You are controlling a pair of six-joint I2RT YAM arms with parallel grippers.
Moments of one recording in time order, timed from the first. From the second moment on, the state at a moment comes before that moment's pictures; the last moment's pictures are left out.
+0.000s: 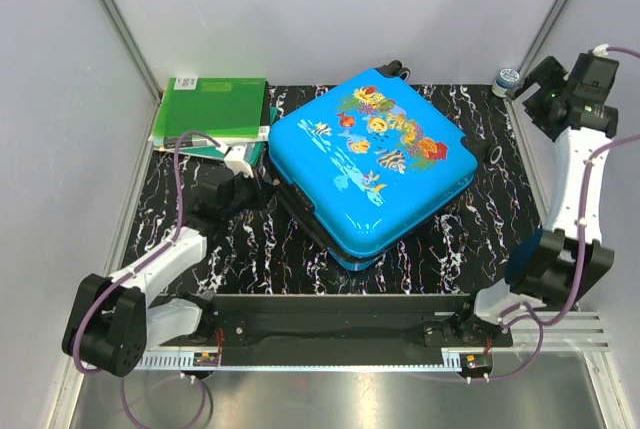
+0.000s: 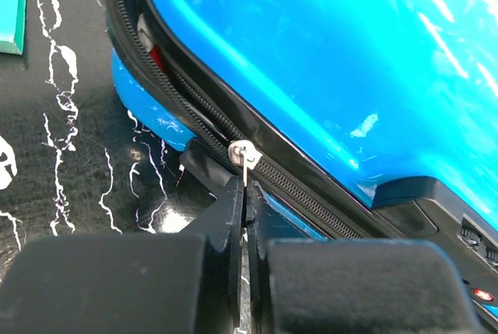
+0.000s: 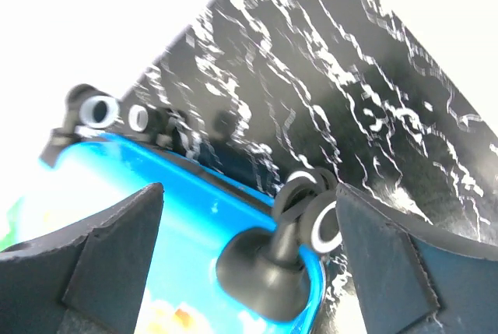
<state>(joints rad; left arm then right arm) -0.34 1.13 0.53 0.20 0.20 -0.40 -0.36 1.55 1.70 -0.73 -0.15 0.51</state>
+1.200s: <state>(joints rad) -0.36 1.03 0.43 0.25 0.18 -0.39 -0.33 1.45 1.14 -0.47 -0.30 0.76</state>
